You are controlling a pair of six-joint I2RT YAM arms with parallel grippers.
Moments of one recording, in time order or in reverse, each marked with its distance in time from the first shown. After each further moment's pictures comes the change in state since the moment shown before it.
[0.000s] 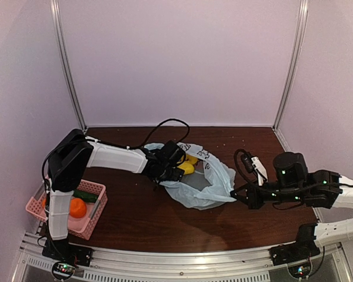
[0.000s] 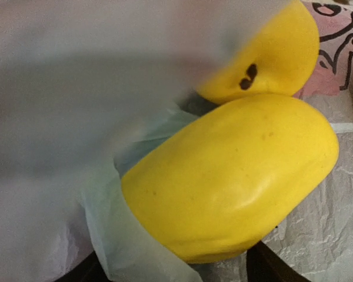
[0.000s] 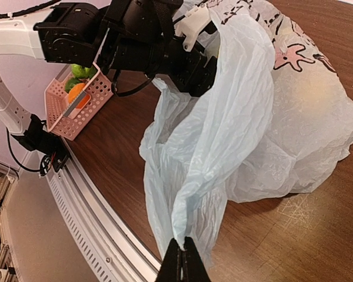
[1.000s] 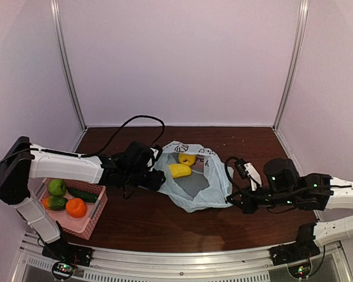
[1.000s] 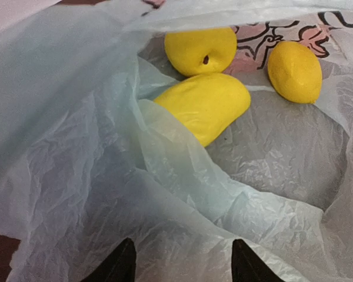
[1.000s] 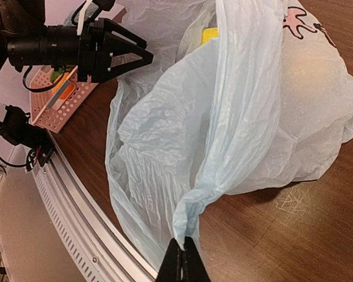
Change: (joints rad) left arm -0.004 -0.491 -0.479 0.146 0.158 -0.054; right arm 0.021 0.062 -0.043 0.056 0.037 0.016
